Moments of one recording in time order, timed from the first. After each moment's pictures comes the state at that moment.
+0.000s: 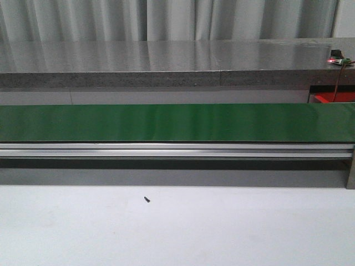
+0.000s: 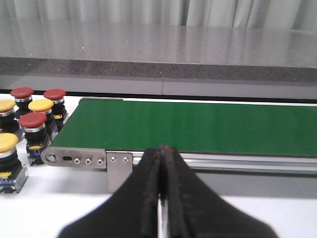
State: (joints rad) left arm -0.07 -0.01 -0.02 0.00 0.19 -0.08; right arm -0.02 -0.01 0.03 0.06 0.08 -0.08
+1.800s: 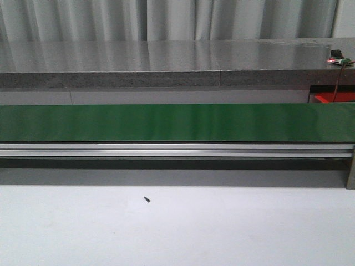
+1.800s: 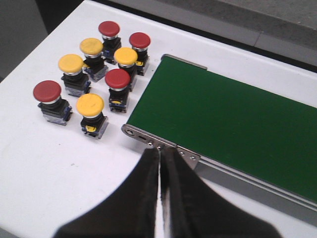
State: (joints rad) left arm 0.11 0.81 -0.78 0.21 0.69 -0.42; right arm -0.02 -0.01 0.03 0.06 0.08 -0.08
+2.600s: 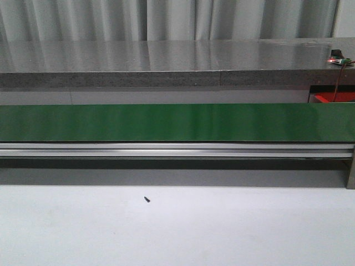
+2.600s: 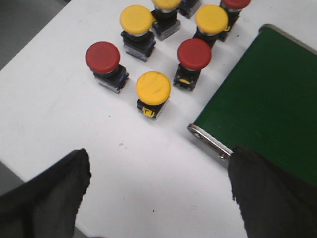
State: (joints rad) left arm 0.33 1.30 -1.03 0.18 0.79 -0.41; right arm -0.02 -0.01 0.03 0.06 0.08 -0.08
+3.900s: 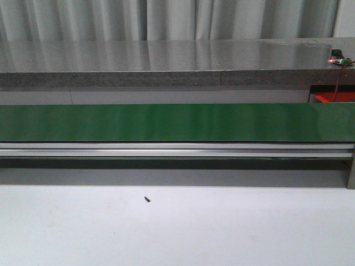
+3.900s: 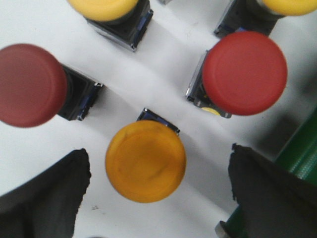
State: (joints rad) left arm 0.41 1.84 -1.26 0.03 0.72 -0.23; right arm -0.02 -0.01 0.03 0.06 0.08 -0.08
